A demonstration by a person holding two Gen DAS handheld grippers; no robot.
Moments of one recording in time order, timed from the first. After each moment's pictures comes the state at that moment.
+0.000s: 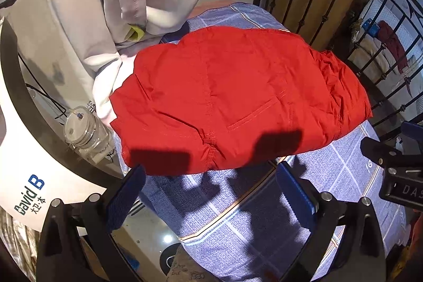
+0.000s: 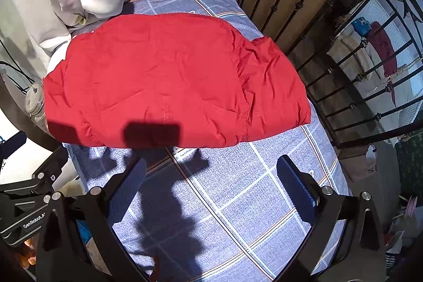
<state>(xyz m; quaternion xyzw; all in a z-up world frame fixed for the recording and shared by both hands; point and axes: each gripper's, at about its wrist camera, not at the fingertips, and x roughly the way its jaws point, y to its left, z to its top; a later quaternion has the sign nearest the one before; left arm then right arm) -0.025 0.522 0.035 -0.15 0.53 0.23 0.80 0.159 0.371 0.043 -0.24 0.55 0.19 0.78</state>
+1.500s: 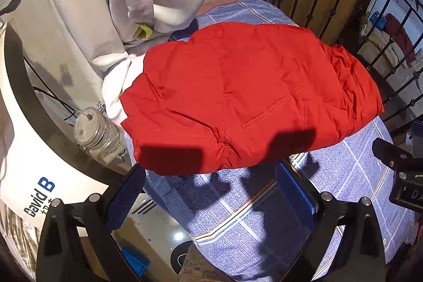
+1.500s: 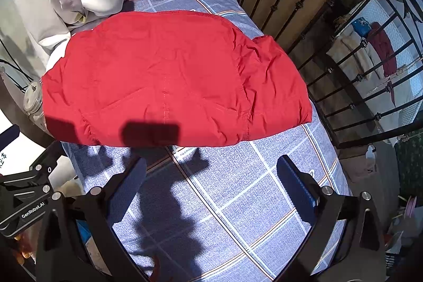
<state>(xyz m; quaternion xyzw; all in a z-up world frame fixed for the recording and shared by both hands) -0.028 0.530 0.033 -0.14 0.54 0.25 0.79 0.159 0.370 0.040 -0.24 0.55 0.19 0.78</state>
